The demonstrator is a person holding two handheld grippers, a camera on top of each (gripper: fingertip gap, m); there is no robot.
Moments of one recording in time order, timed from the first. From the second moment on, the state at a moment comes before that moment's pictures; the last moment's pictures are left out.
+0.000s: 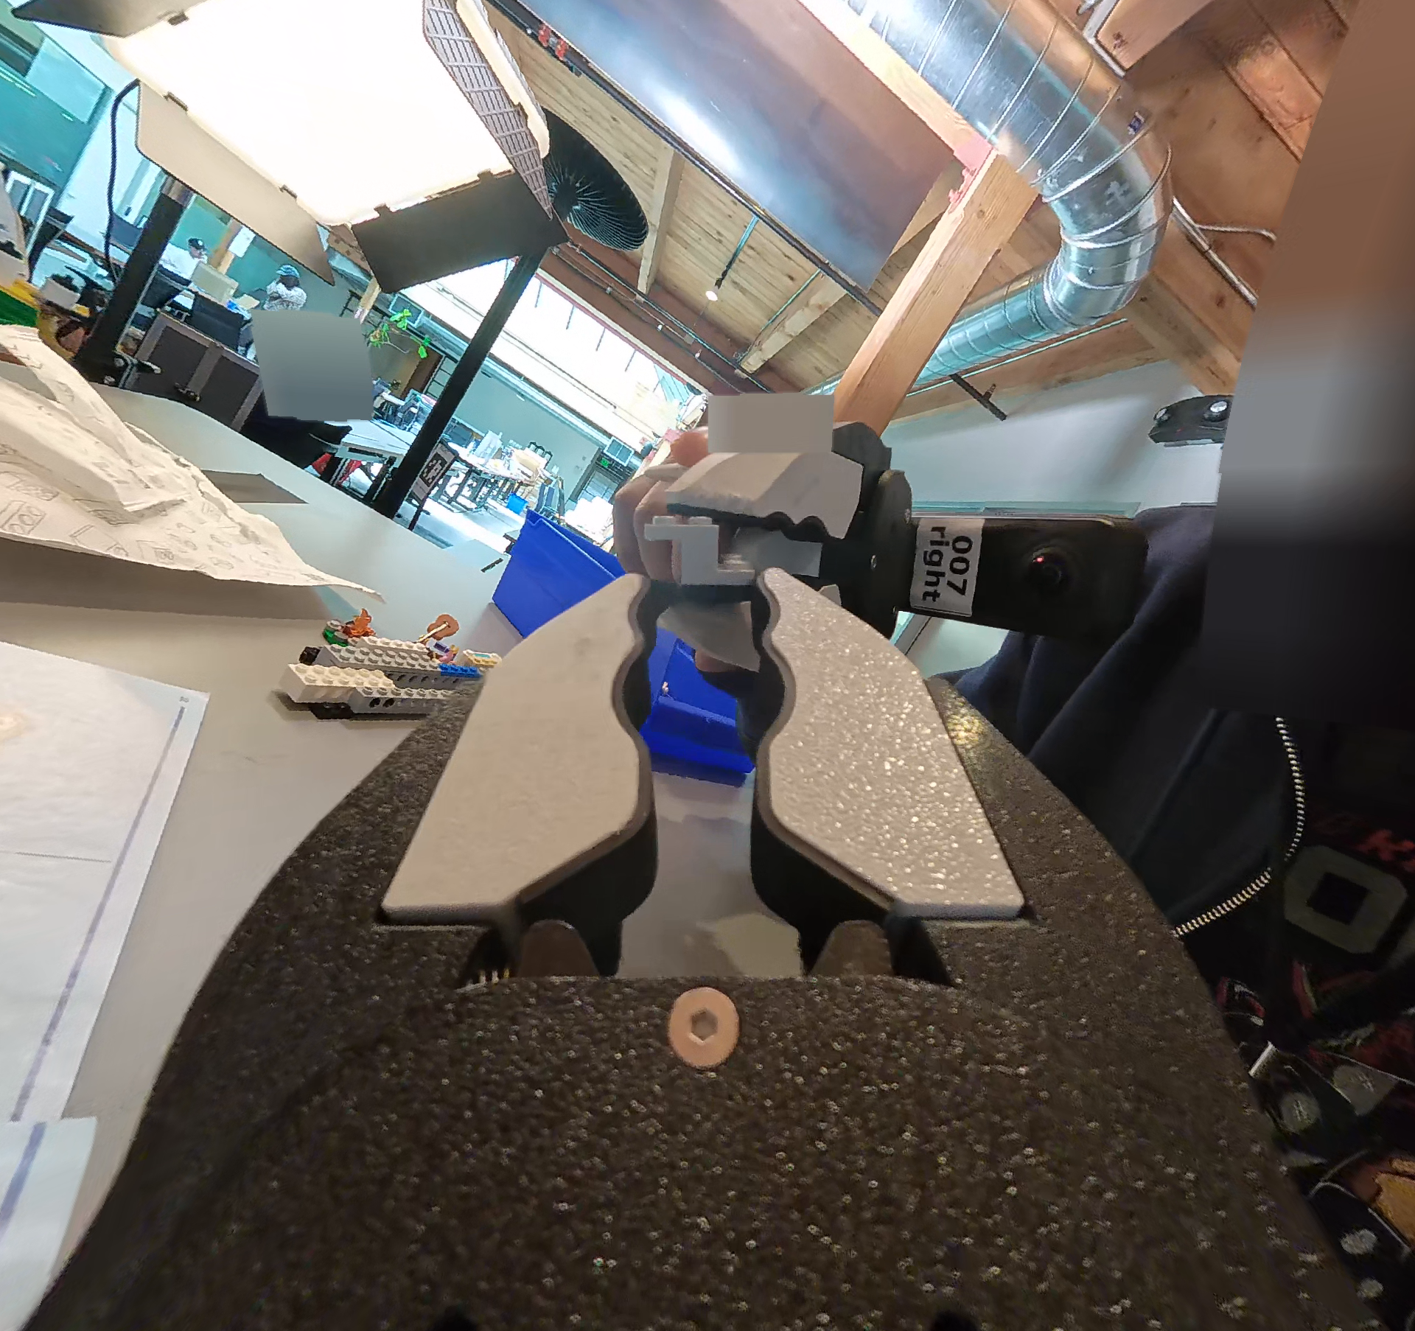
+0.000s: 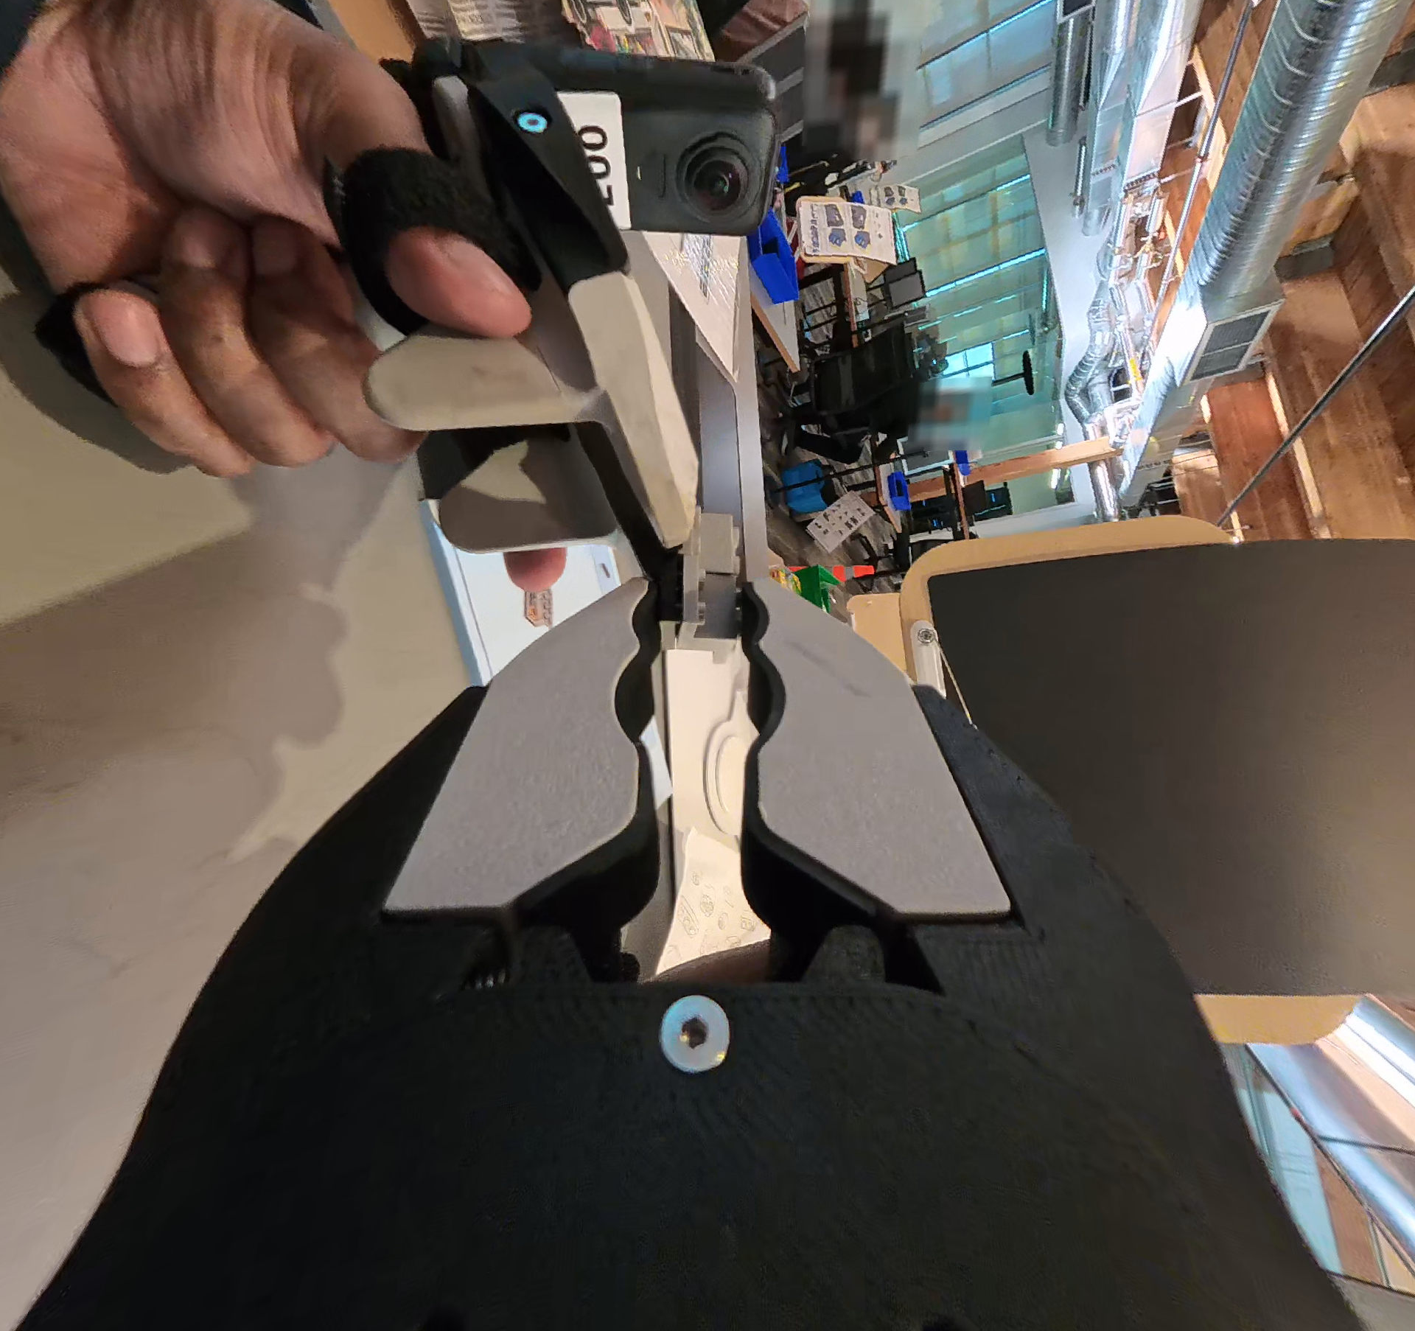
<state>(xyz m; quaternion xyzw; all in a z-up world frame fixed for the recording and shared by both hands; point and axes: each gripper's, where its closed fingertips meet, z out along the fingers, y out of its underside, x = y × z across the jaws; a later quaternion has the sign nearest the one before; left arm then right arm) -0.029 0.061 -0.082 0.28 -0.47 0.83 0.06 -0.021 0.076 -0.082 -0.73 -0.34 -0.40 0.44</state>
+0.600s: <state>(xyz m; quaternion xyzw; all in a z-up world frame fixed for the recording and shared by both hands) -0.030 0.061 -0.075 0.27 -0.43 0.86 0.07 -0.023 0.075 -0.077 -0.71 -0.35 -0.42 0.43</state>
